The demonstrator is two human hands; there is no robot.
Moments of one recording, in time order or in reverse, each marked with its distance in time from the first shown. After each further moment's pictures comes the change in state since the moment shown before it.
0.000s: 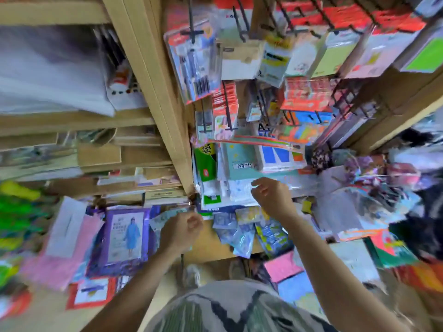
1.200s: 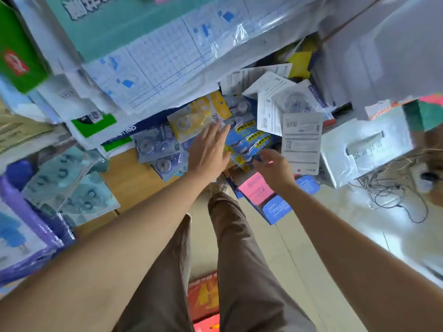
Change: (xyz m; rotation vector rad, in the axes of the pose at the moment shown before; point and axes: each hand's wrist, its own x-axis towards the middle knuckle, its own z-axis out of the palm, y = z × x) left_hand 0.203 -0.089 0.432 0.634 -0.316 0.589; right_hand 0.018 0.421 0.189 0.205 -0.137 0.759
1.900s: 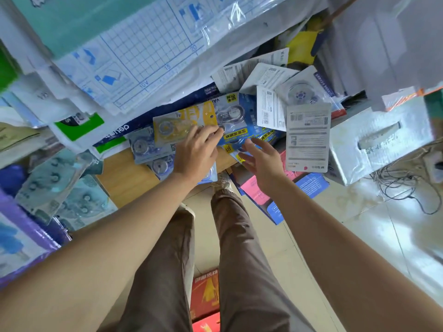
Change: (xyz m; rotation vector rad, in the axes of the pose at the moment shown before) left_hand -0.002 -0.031 0.005 0.076 0.241 0.210; right_hand 0.020 -0.017 0.037 0.940 -0.102 0.287
